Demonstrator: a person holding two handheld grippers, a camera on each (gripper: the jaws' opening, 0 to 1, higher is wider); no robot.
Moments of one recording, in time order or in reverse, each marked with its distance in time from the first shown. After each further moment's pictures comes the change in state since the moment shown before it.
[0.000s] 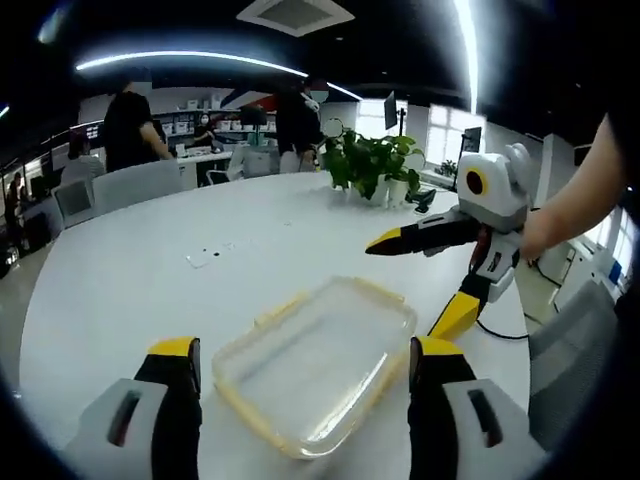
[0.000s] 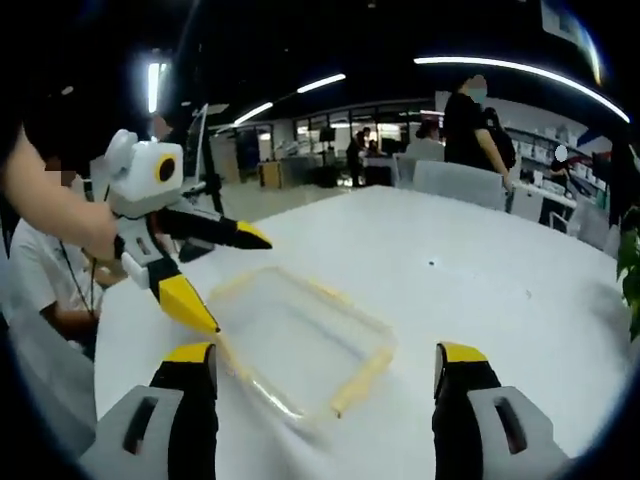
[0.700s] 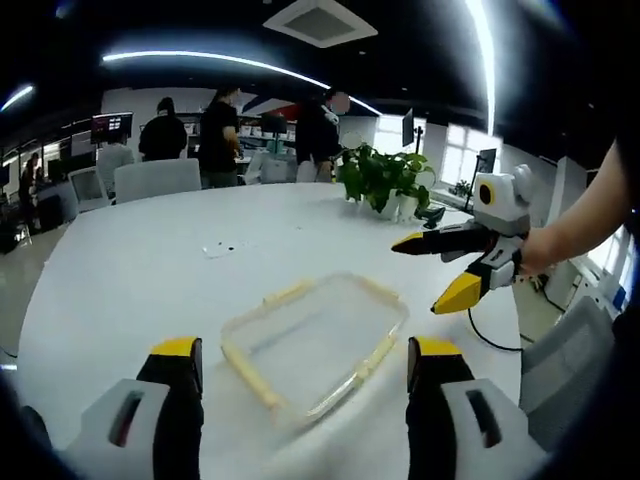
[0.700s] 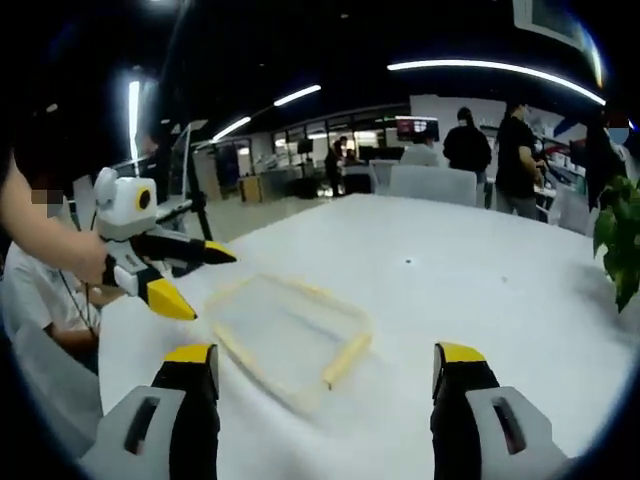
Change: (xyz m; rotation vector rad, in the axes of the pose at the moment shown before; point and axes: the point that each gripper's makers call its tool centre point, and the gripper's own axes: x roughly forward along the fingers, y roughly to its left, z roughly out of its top) left arm -0.027 -0.002 -0.008 -0.077 -0.043 0.050; right arm -0.033 -0.009 -0.003 0.069 -0.043 -0.071
